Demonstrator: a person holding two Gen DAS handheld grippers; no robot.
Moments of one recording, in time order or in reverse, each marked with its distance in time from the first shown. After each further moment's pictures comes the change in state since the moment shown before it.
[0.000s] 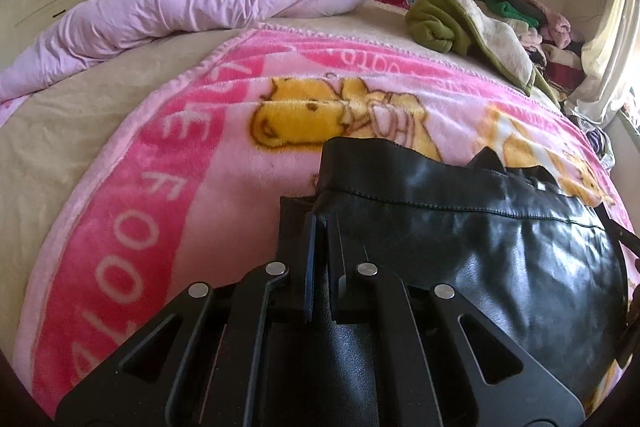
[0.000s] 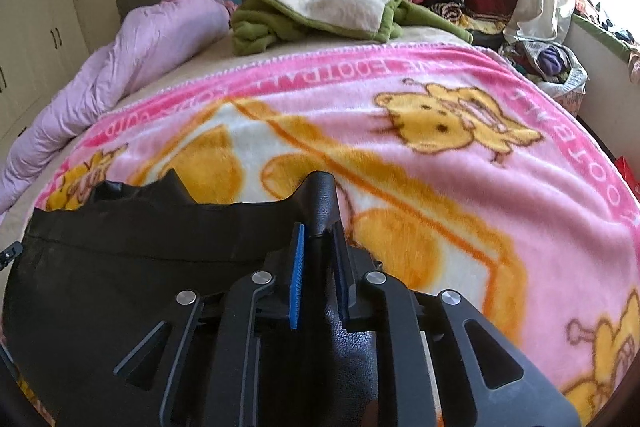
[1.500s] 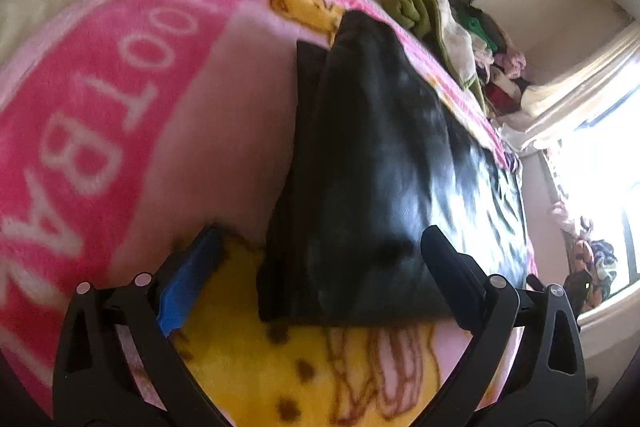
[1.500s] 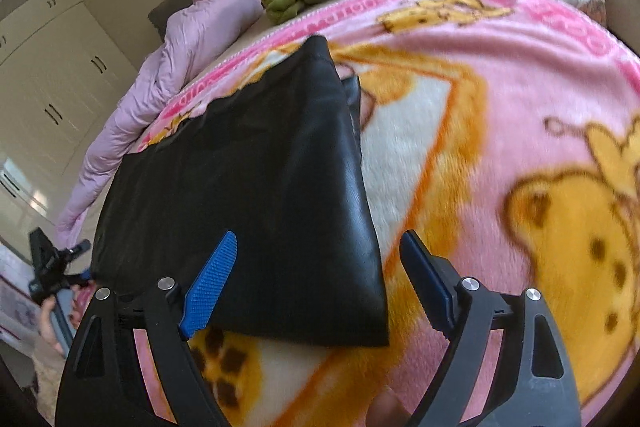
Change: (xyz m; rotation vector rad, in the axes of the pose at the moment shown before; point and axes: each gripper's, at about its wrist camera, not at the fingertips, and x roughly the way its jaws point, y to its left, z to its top) left arm -0.050 0.060 -0.089 -0.276 0.199 -0.377; right arm -0.100 -0.047 -0.105 0.177 0.139 0.311
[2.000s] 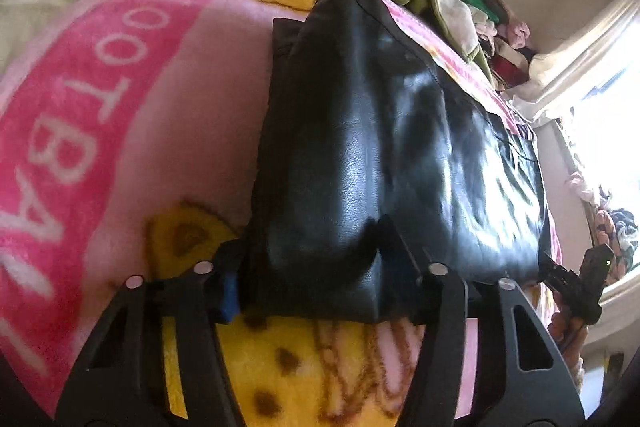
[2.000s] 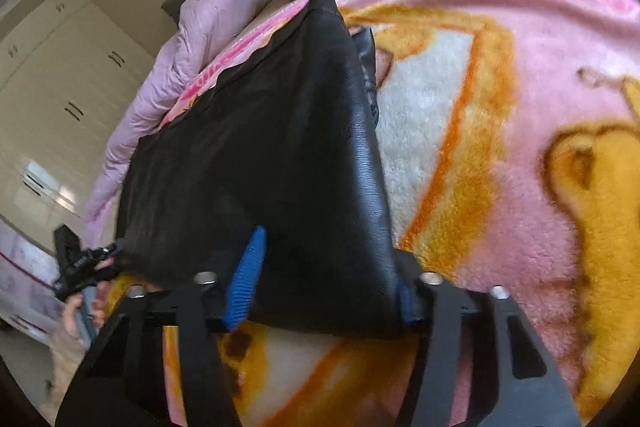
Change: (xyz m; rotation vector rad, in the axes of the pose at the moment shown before) left arm 0.008 -0.022 -0.012 0.089 0.034 0.054; right arm 0.008 0.003 -0.014 0.000 0.051 0.083
